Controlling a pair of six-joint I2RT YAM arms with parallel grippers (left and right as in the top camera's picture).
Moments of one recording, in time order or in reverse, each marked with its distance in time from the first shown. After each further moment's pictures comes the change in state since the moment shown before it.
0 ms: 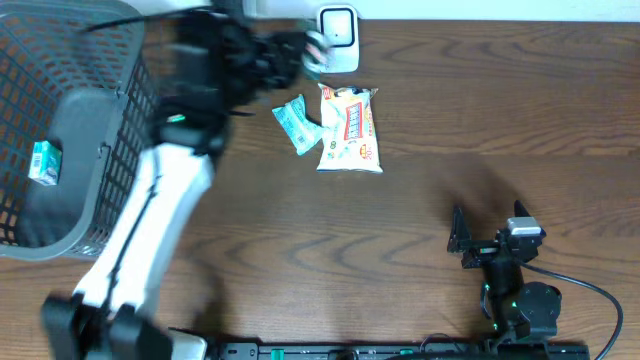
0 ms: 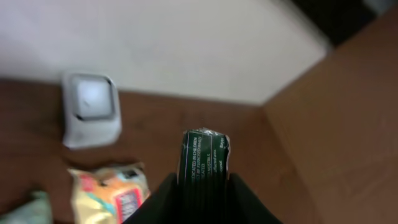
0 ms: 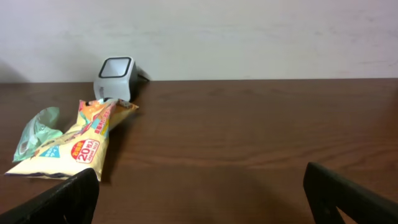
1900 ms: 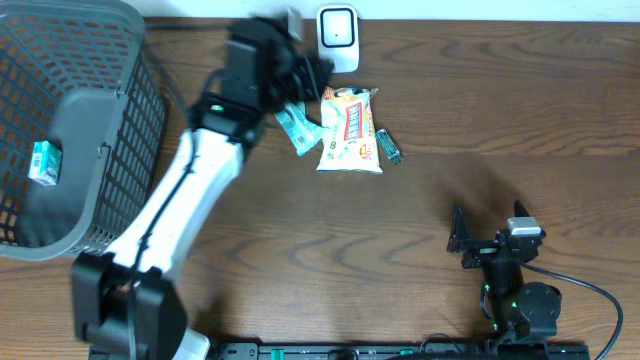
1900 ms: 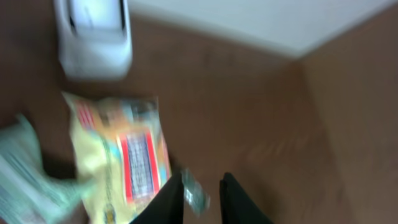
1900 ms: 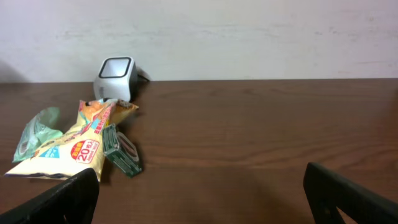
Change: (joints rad) left arm -0.103 0.130 0.026 -0.175 -0.076 0.001; right arm 0.000 0.000 0.000 0.000 0.000 0.000
